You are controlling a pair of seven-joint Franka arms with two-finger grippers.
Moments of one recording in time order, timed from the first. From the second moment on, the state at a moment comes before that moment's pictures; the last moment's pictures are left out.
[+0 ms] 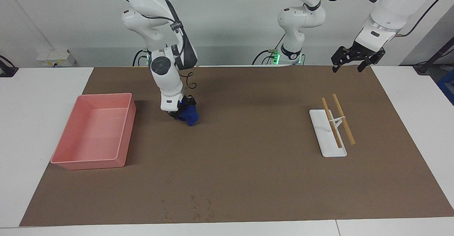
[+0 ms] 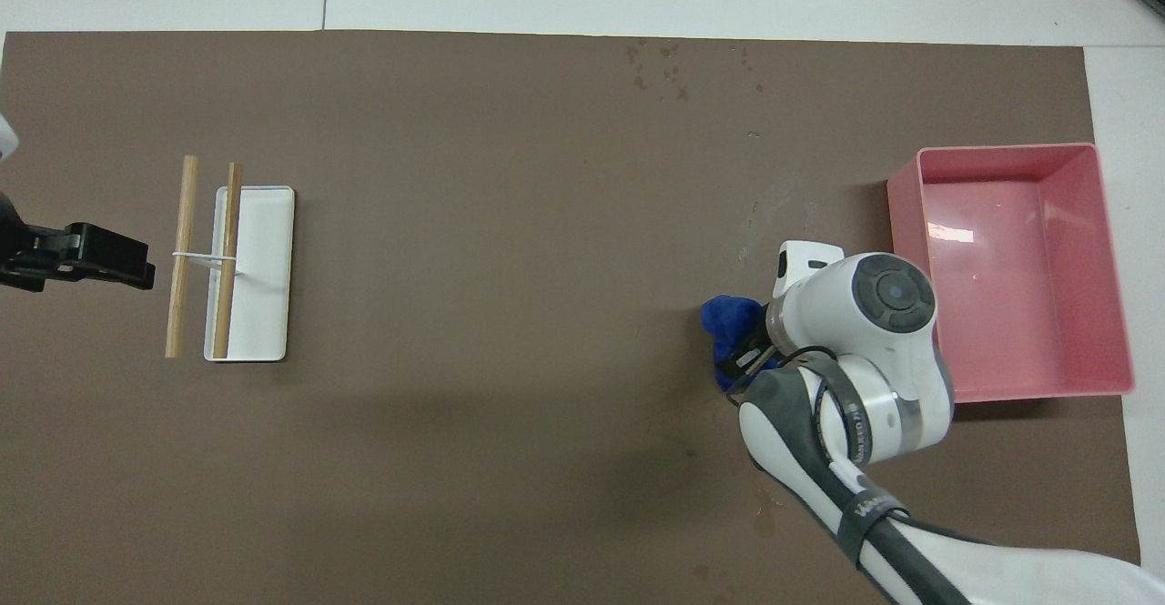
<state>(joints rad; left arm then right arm) -0.01 -0.04 -0.06 -1.59 -0.02 1.48 -0.02 0.26 0.14 0.00 -2.25 0.09 2.34 -0.48</state>
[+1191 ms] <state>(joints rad) -0.01 -0.04 -0.06 -1.59 -0.02 1.48 -0.02 0.00 -0.10 0.00 -1.90 -0.13 1.78 -0.78</state>
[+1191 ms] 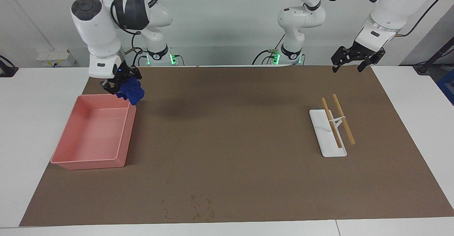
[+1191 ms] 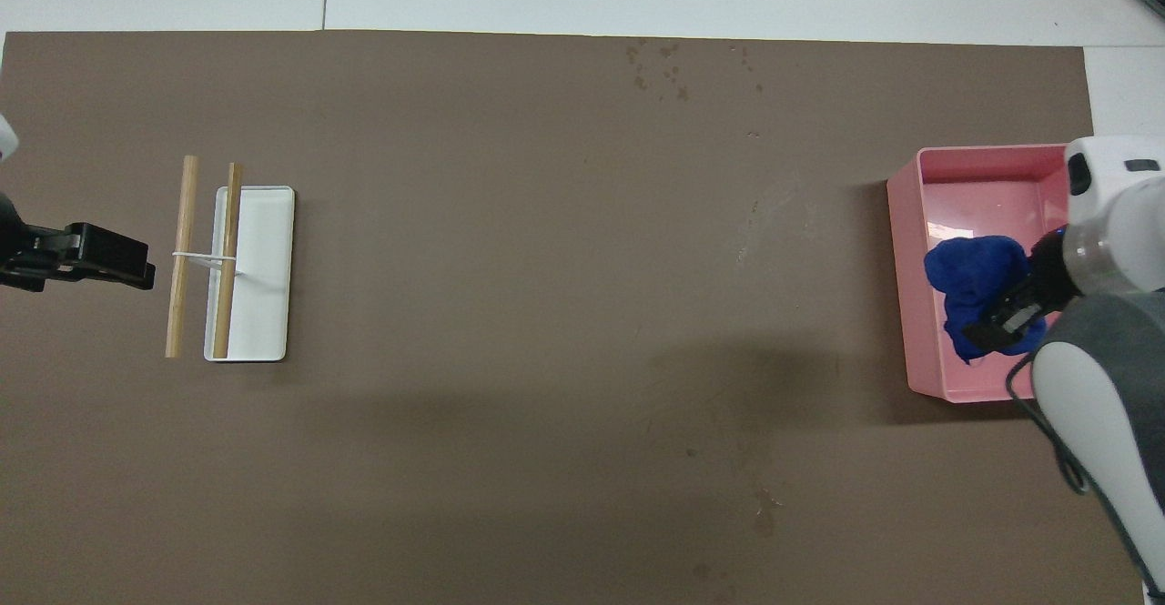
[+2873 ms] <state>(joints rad) -0.01 -0.04 -0.06 -1.59 -0.02 1.48 -0.02 -0.28 0.19 0.00 -2.09 -0.18 2.45 -1.05</state>
